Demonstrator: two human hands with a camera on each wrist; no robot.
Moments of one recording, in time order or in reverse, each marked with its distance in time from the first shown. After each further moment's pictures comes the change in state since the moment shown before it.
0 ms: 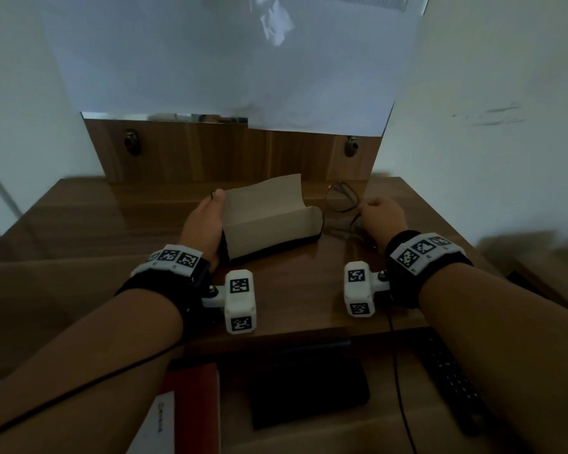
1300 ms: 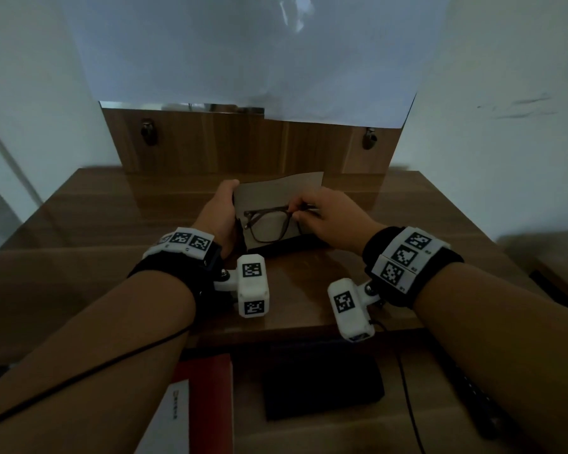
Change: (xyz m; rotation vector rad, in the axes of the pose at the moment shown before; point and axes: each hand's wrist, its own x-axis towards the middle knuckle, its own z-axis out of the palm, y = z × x) left_hand 0.006 0.004 0.001 -0.233 -0.186 -0.140; right_hand -0.055 -0.057 0.042 -0.346 -0.429 -0.775
